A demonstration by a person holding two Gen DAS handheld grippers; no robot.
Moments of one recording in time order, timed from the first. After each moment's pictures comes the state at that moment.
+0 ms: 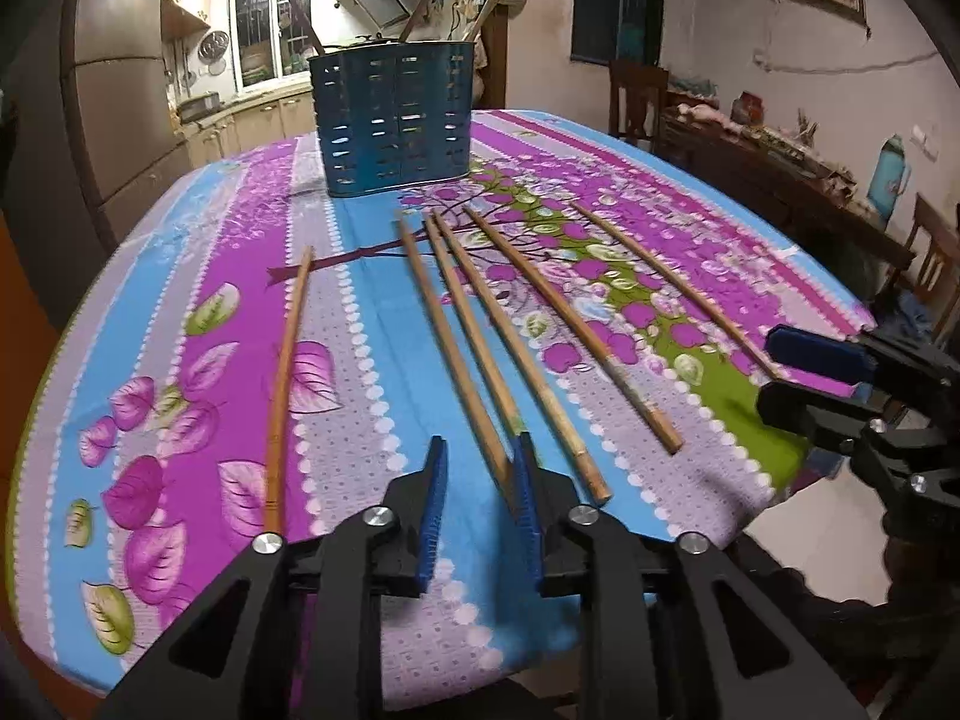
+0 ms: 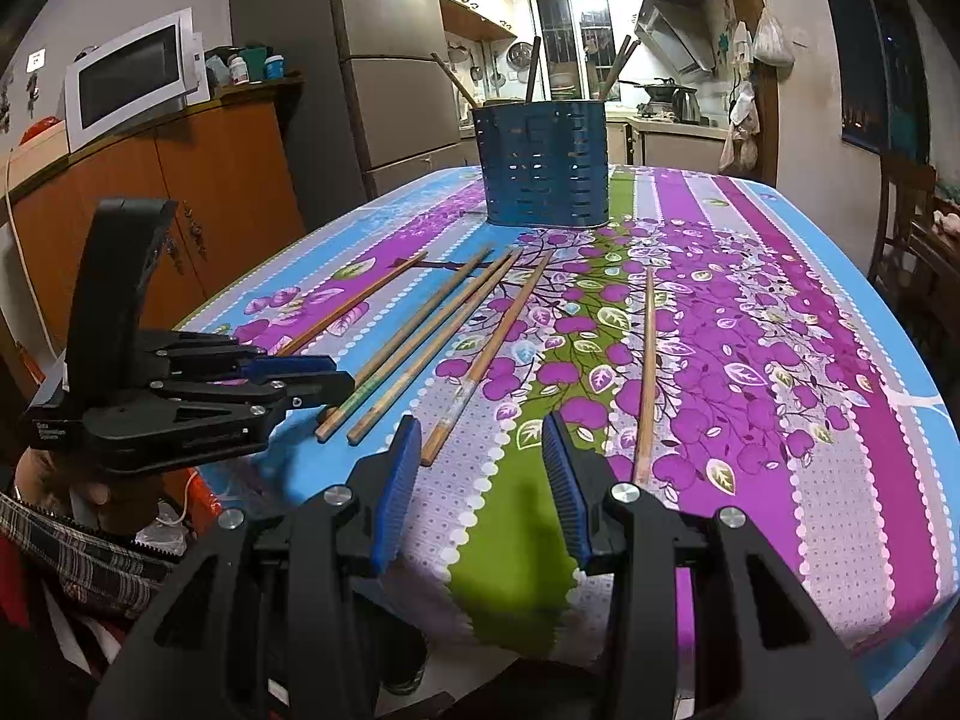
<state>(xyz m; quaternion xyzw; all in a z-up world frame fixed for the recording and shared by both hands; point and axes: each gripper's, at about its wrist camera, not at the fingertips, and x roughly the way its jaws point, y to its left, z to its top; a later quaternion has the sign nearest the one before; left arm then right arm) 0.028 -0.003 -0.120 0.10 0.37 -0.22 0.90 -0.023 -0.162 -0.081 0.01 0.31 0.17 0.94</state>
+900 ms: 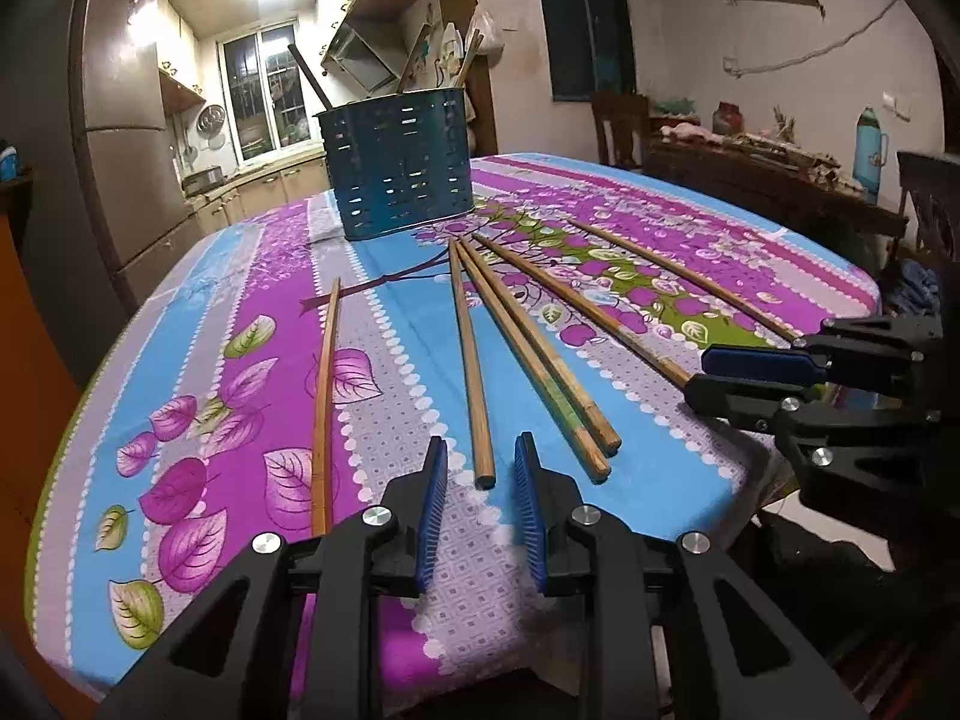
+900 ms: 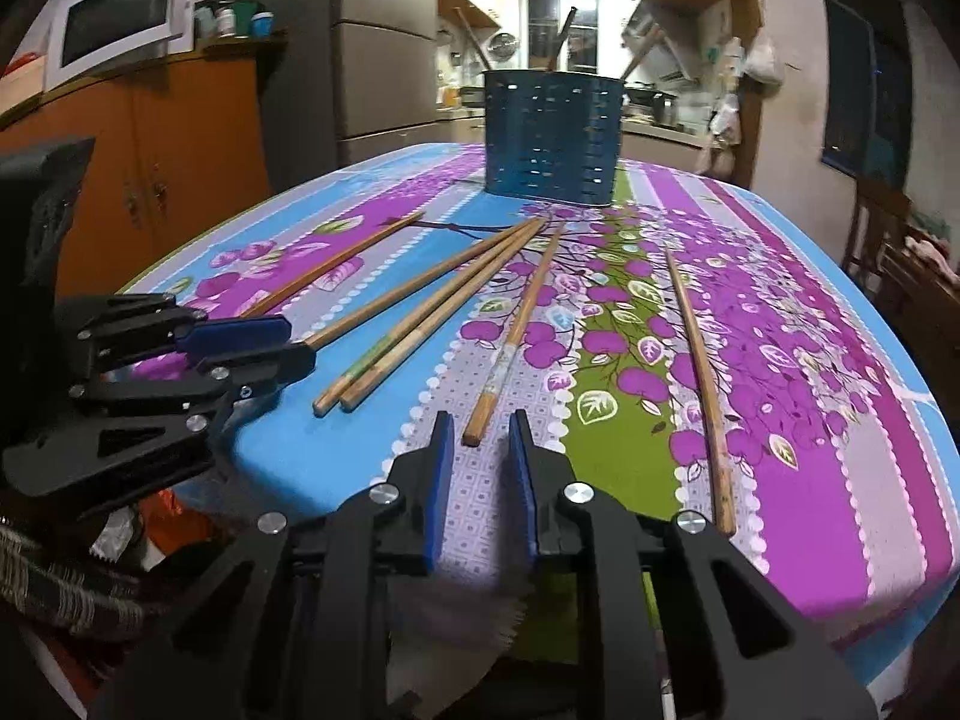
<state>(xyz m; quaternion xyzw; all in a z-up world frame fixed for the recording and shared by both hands) 0.001 0.020 -0.134 0.12 0.29 -0.23 0.92 -0.022 -0.111 -0.109 -0.04 0.31 0.10 0.94</state>
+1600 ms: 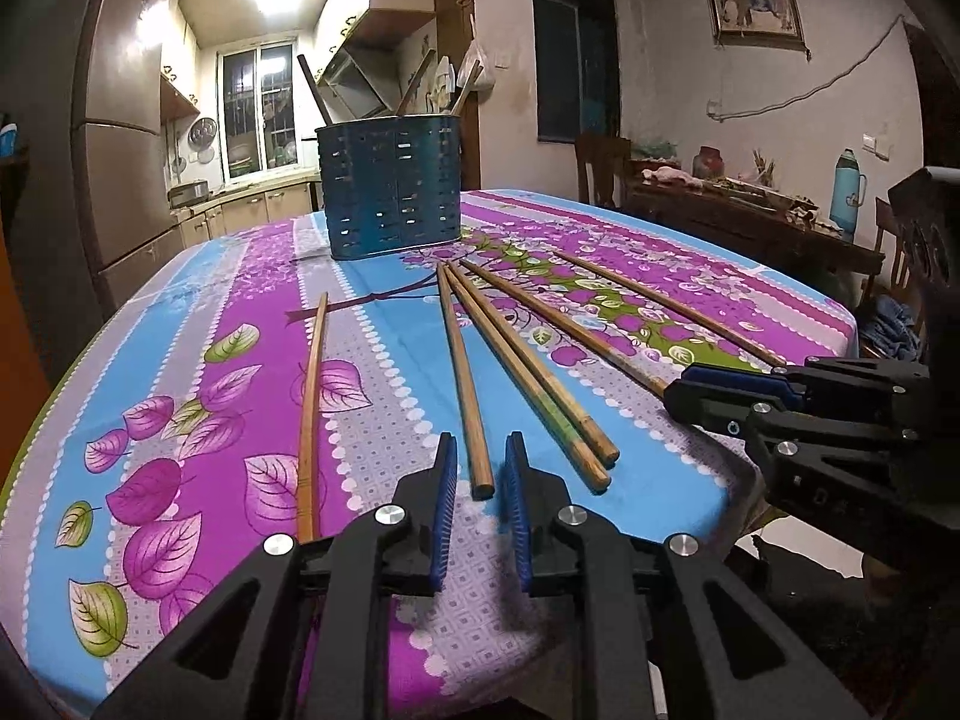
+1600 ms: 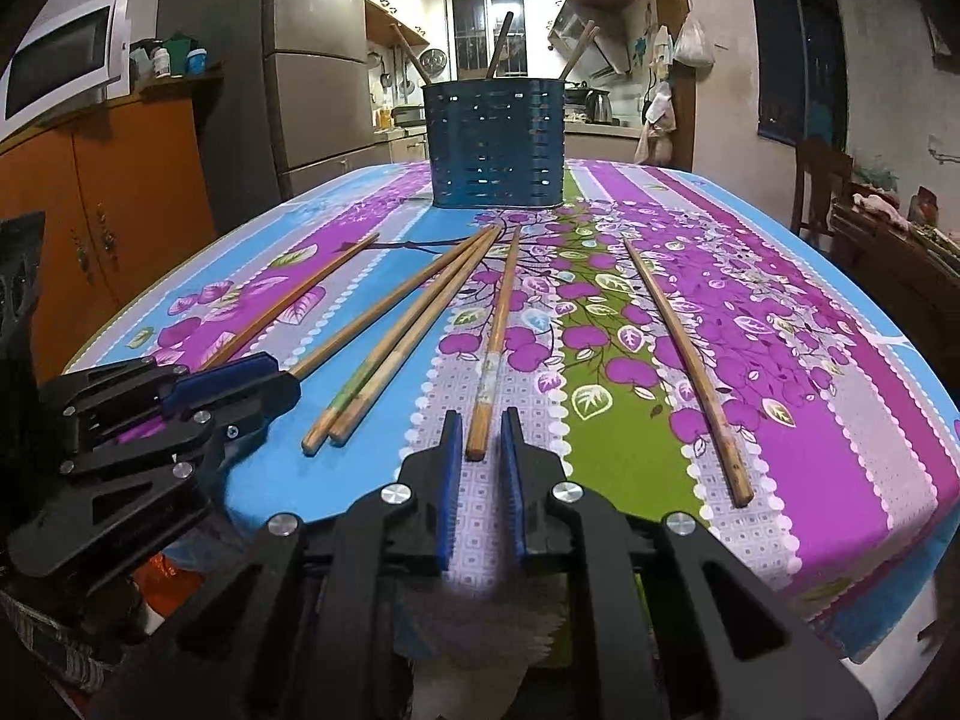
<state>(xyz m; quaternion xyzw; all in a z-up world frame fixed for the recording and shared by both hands) 0.001 0.031 -0.143 0.09 0.25 -0.26 0.93 -0.018 -0.102 -0.114 0.01 0.30 0.04 0.95</state>
